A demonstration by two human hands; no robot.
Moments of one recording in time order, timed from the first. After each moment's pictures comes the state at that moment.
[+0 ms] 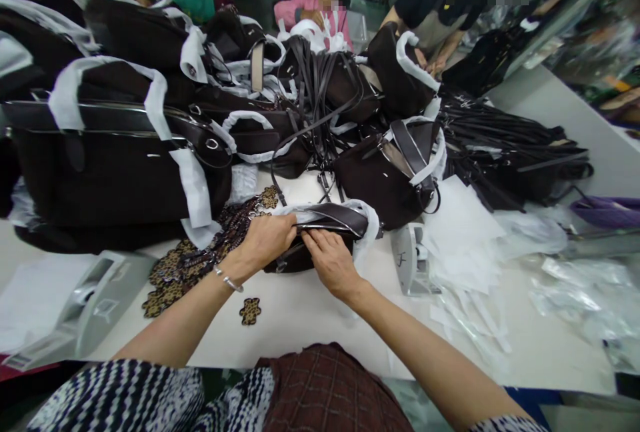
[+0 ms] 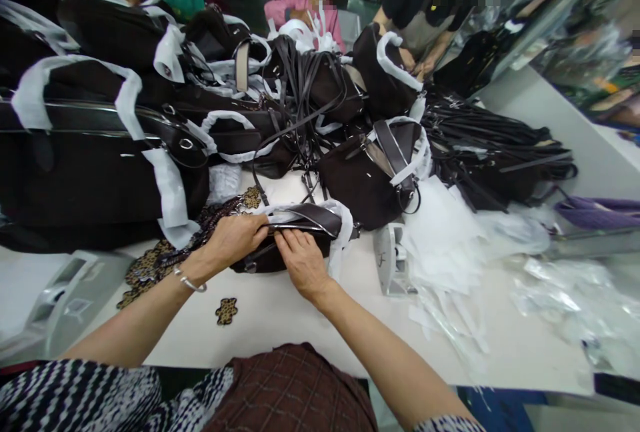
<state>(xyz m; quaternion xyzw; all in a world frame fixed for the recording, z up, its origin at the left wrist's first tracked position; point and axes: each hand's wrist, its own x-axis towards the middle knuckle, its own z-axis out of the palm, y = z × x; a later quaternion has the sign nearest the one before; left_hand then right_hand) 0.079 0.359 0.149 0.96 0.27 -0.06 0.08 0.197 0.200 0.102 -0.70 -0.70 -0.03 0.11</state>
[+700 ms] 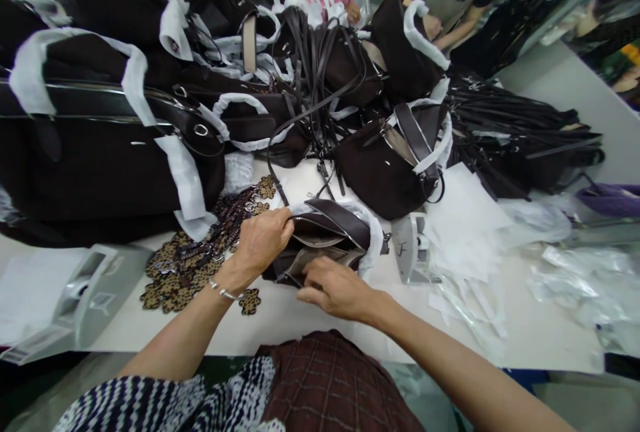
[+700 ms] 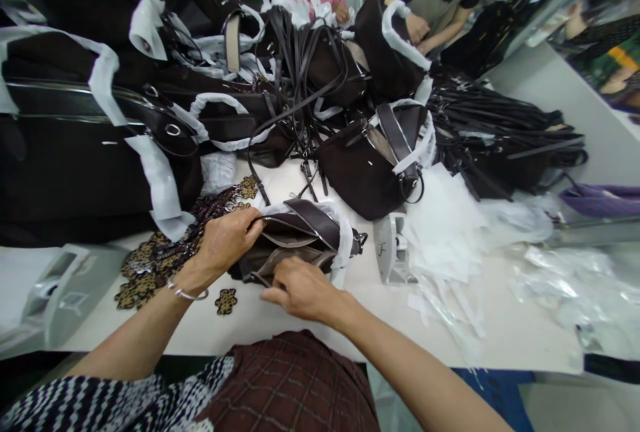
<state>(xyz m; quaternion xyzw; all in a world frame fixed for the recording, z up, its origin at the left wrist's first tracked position) 0.067 0.338 0.140 0.94 0.32 0.04 0.11 0.184 0.171 0.133 -0.64 -0.68 0.32 0.13</state>
